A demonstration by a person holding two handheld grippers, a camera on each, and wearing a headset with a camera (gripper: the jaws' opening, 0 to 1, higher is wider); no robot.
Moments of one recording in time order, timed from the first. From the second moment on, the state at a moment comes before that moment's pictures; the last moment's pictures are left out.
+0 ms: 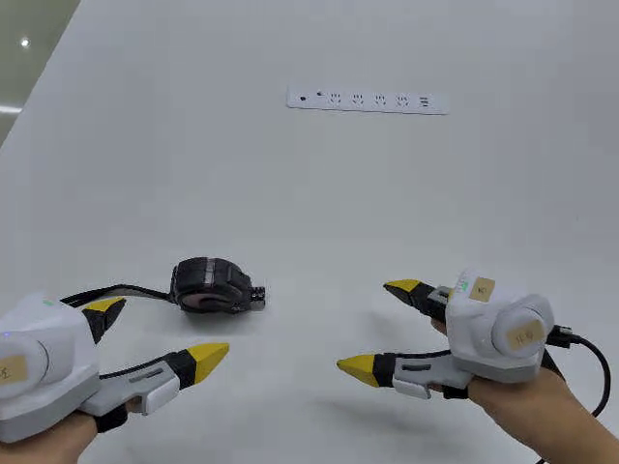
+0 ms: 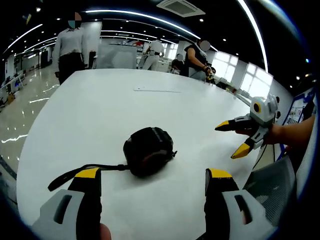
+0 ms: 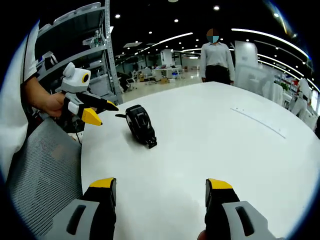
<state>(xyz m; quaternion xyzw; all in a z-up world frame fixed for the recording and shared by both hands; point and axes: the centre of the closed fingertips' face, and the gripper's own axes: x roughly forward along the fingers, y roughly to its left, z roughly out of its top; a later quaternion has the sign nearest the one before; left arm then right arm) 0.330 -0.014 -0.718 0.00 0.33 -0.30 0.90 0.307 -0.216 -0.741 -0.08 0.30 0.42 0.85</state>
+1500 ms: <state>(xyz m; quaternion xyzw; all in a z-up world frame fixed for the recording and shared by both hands) 0.293 0.038 -0.702 0.06 0.32 -0.35 0.88 0.260 -0.294 -0.704 -0.07 0.30 0.34 0.89</state>
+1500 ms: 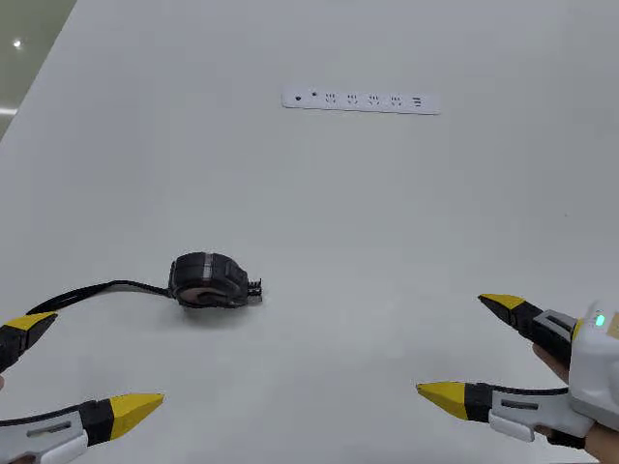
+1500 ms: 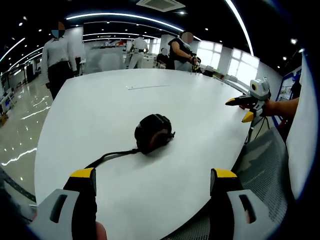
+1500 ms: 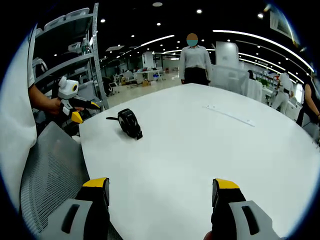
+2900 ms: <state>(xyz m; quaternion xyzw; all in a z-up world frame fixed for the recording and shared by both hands) 0.297 0.040 -0.695 0.06 0.30 -0.35 0.89 0.254 -0.295 -0.707 -0.07 0.30 0.34 0.89</state>
